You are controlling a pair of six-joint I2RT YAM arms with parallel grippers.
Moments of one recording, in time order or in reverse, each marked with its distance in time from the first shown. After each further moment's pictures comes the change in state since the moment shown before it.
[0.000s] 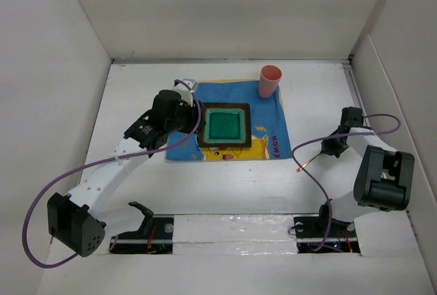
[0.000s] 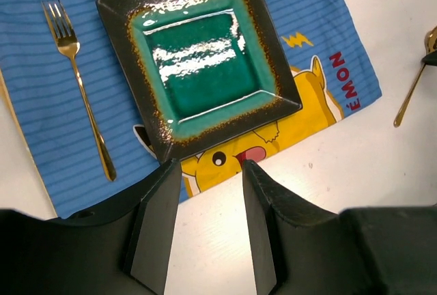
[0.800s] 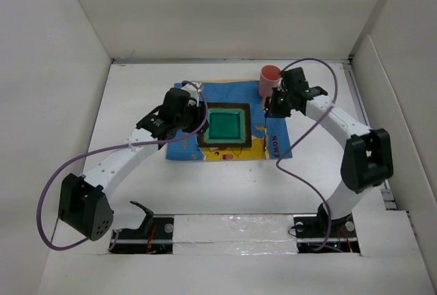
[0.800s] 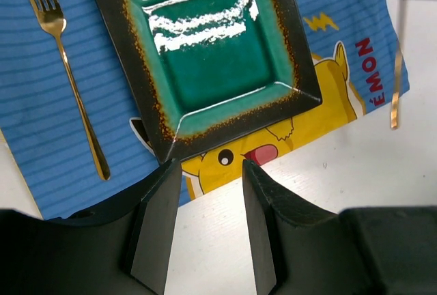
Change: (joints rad) left arm 0.000 0.130 0.000 0.012 0.000 -0.019; right arm 0.549 0.138 0.529 -0.093 -0.188 -0.207
